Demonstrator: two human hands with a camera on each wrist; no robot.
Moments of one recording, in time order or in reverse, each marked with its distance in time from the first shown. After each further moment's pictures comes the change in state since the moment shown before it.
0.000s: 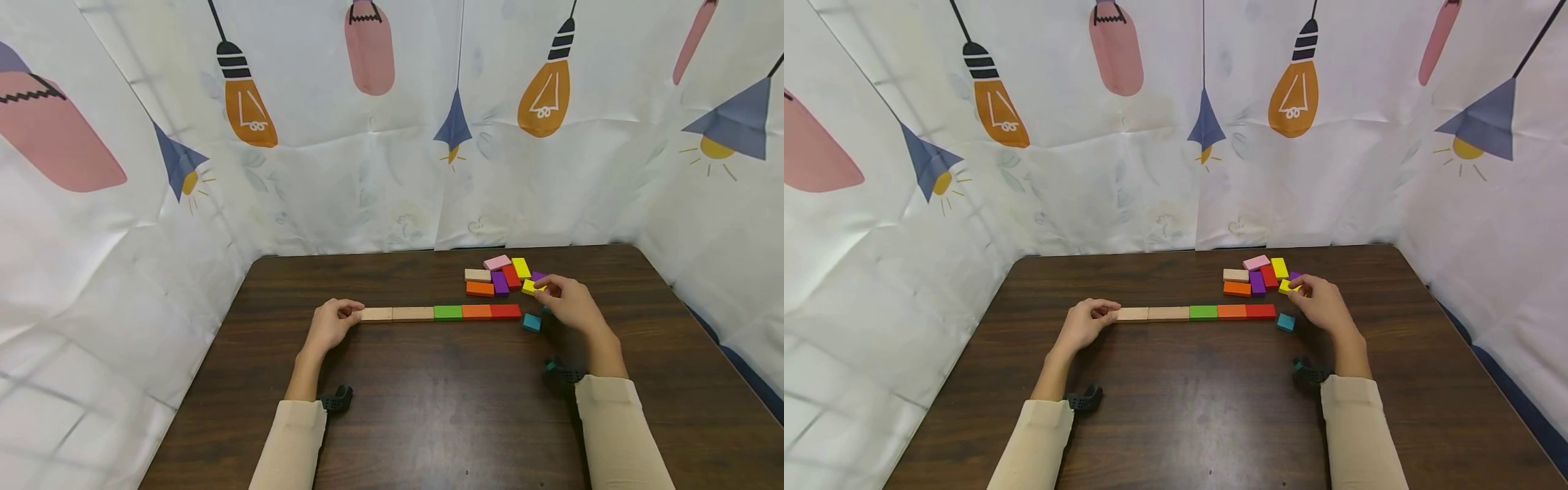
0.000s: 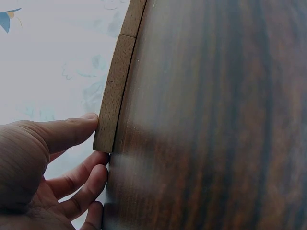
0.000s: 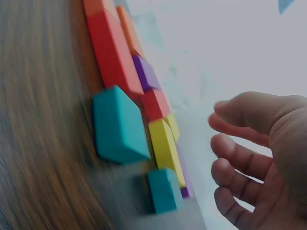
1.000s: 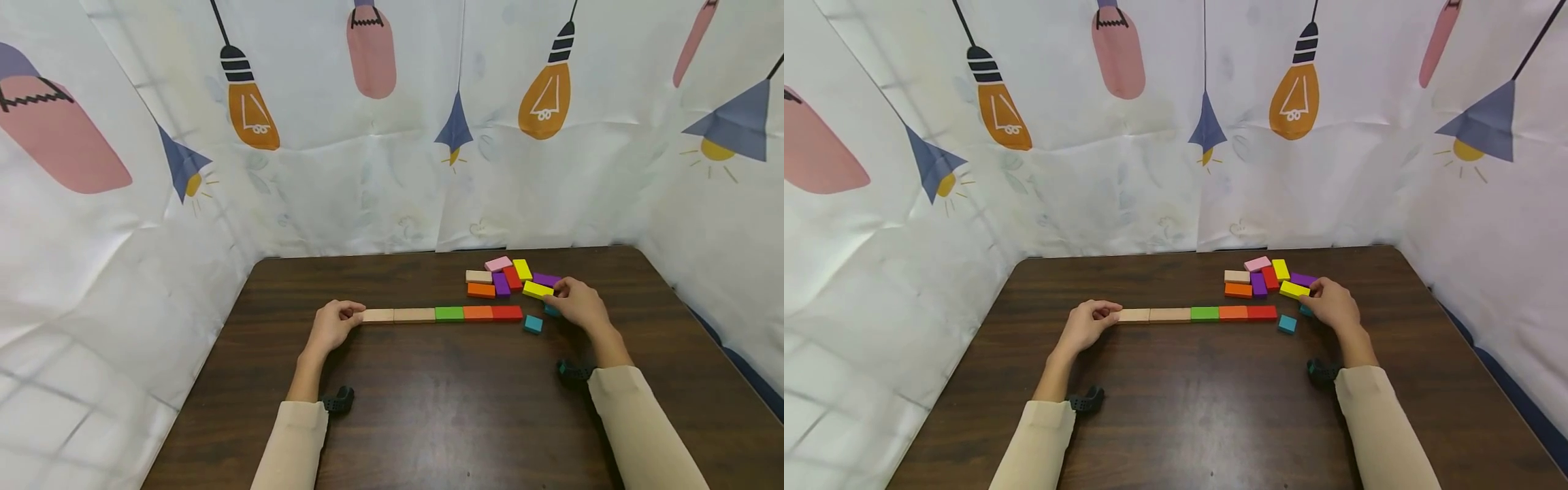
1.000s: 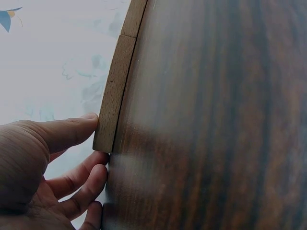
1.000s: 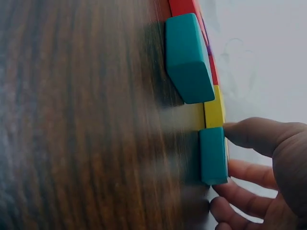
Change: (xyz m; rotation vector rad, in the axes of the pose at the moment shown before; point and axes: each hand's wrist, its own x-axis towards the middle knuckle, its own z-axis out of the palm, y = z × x) left_hand -0.002 0.000 -0.001 -0.007 -0.004 -0.001; right_hand 0.013 0.030 0.000 -0.104 -0.011 0.213
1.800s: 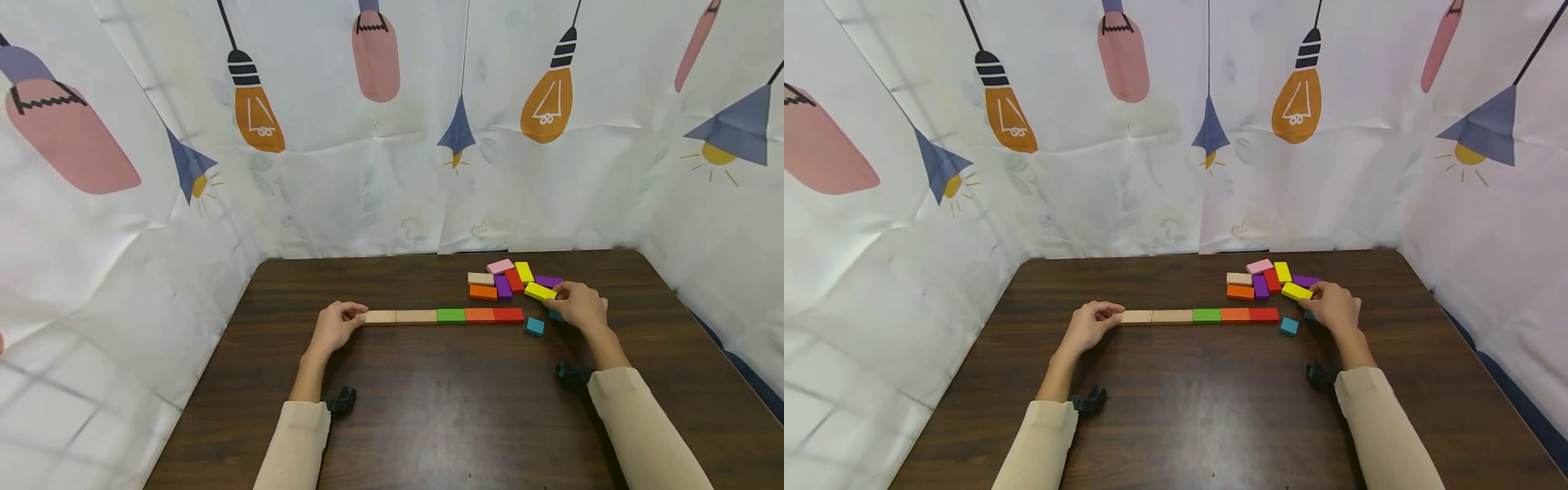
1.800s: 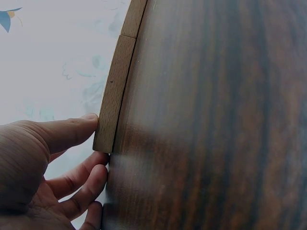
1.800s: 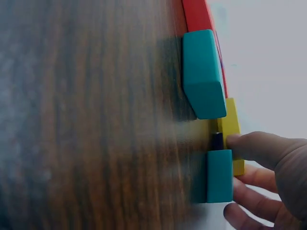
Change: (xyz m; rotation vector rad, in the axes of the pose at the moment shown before) left_hand -0.001 0.001 -0.001 -0.004 0.006 -0.002; right_hand -0.001 -0.011 0.002 -0.083 0.071 -0.003
